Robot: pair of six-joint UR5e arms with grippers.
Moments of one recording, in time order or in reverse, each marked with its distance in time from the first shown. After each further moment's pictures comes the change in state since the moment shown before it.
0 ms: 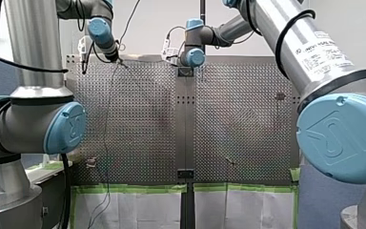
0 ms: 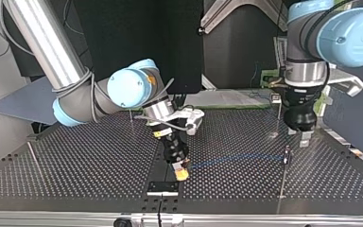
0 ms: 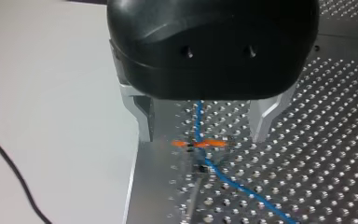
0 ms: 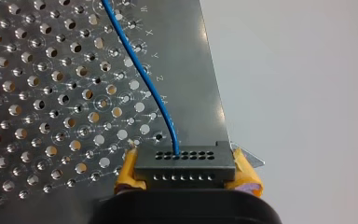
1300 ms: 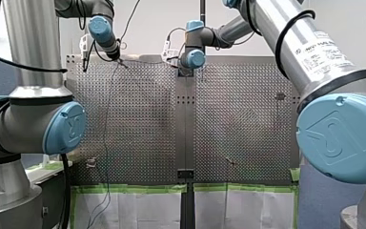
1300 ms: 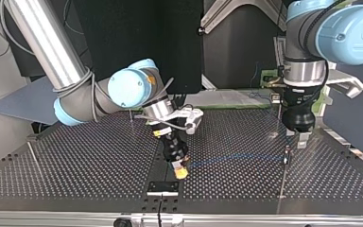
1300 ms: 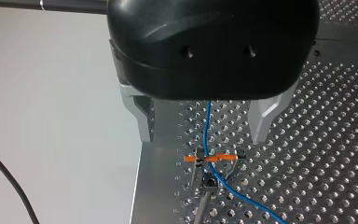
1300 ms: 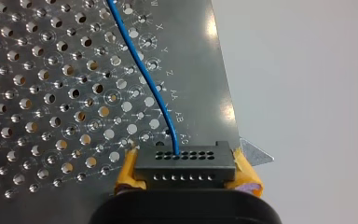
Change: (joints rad) left arm -0.016 0.000 0.009 -0.002 0.002 0.024; right arm -0.003 0.001 0.012 -0.003 0.000 -0.002
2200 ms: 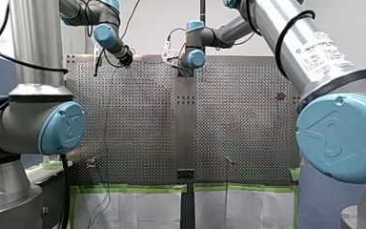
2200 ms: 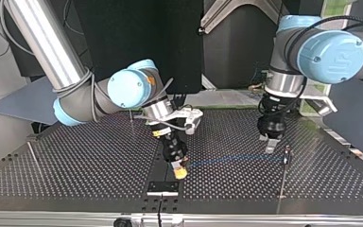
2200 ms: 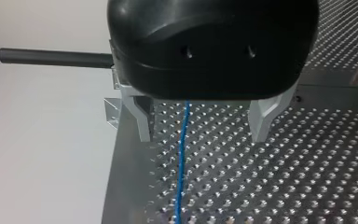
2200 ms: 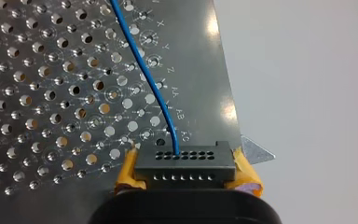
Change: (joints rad) left arm -0.041 -0.090 0.039 0.028 0.149 0.072; right arm -0.003 0.001 0.000 0.000 0.000 -0.002
